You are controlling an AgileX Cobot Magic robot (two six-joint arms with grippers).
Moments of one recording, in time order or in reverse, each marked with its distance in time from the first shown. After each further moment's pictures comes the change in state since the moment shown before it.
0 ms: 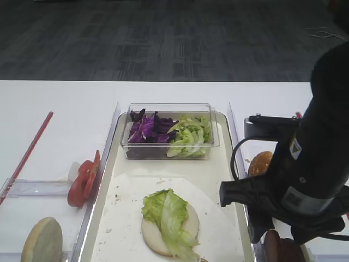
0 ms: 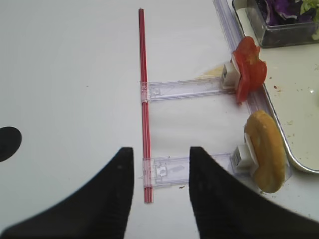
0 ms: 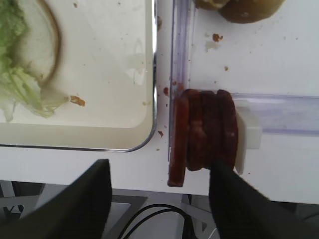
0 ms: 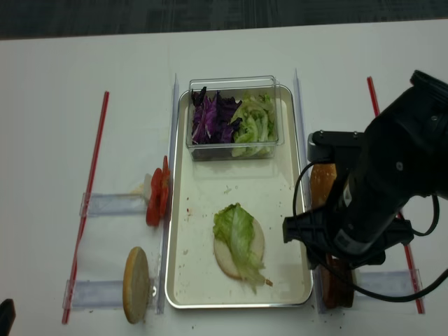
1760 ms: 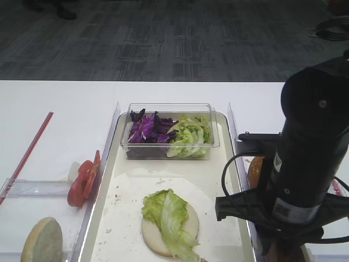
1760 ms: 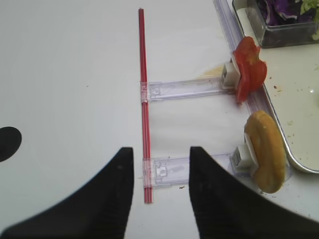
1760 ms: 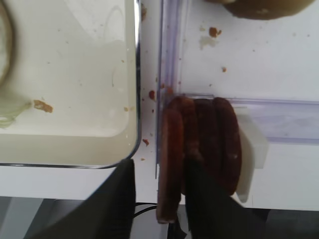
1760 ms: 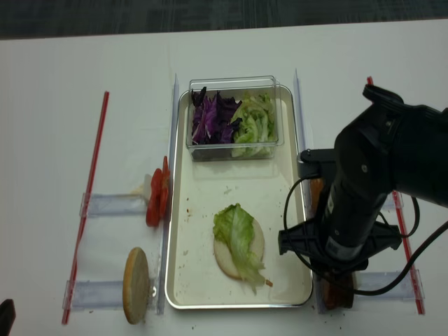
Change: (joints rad) left arm 0.000 0.000 0.000 0.000 0.000 0.000; right arm 0.000 0.126 0.000 -0.004 -0.021 -0.028
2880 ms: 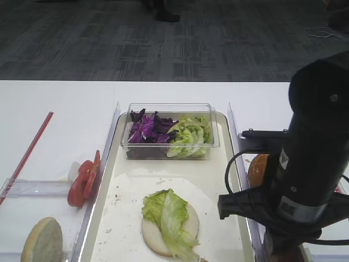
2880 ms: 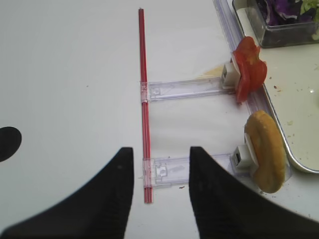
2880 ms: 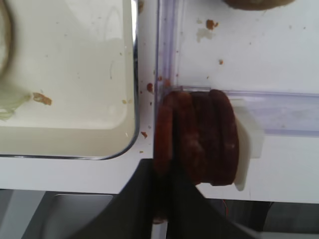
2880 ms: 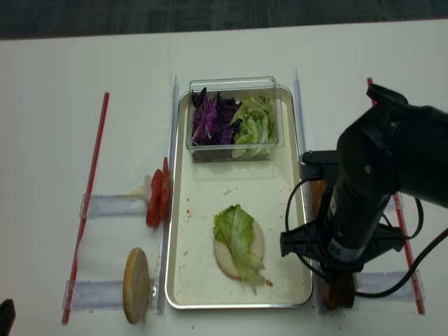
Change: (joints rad) left arm 0.000 0.000 0.000 0.000 0.000 0.000; right arm 0.000 -0.026 0.000 0.005 0.026 0.000
